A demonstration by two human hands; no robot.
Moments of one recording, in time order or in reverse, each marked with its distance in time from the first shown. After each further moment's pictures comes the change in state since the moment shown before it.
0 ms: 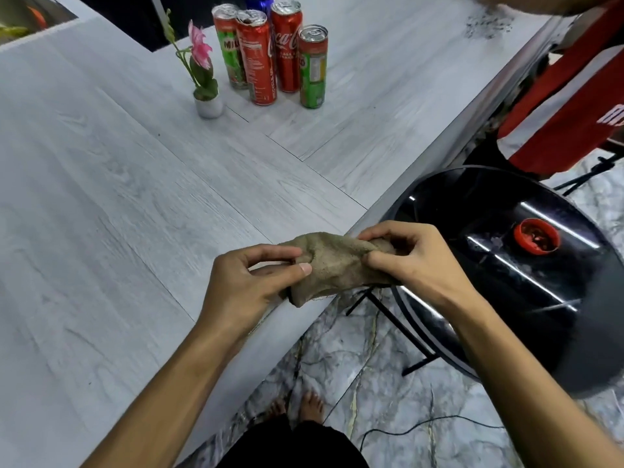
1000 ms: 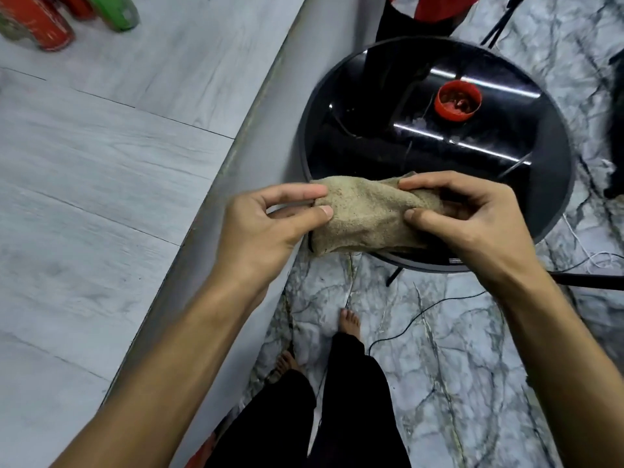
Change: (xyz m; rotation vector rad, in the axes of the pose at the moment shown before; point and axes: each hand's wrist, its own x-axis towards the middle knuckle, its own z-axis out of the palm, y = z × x) left_hand 0.013 -0.043 0.149 0.150 -0.377 0.043; right_hand -0.123 0.113 -0.090 0.222 0.442 0.010
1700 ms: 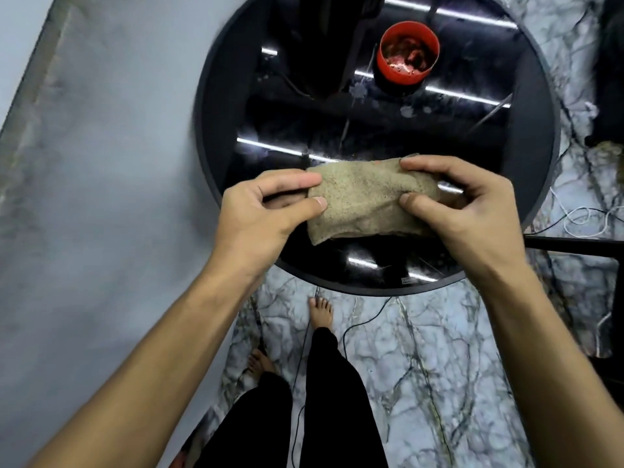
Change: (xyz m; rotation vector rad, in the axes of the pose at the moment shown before) left_hand 0.126 -0.086 0.134 0.054 -0.138 -0.090; right_hand 0.062 0.126 -0.099 -0.024 0.238 0.141
